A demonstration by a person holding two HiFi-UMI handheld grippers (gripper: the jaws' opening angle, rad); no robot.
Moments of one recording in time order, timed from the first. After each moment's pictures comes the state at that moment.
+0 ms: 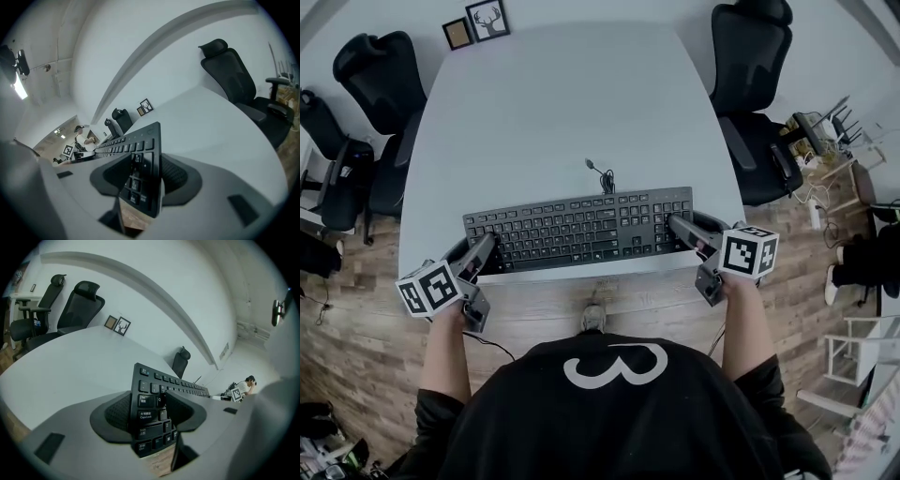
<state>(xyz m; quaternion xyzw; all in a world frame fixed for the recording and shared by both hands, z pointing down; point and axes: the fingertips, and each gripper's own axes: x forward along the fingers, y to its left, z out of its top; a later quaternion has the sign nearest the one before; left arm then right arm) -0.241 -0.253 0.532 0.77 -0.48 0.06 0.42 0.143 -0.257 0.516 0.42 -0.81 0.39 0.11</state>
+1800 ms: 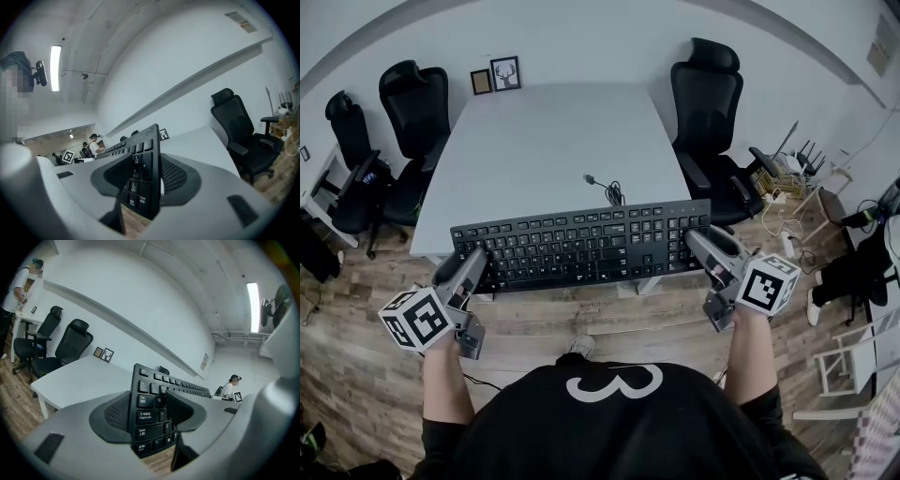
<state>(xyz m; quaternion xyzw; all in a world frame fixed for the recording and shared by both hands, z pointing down) -0.247 -0.259 0.535 0.82 -0.45 -0.05 0.35 0.133 -0.240 0.462 0.47 -0.85 0.24 0.05</state>
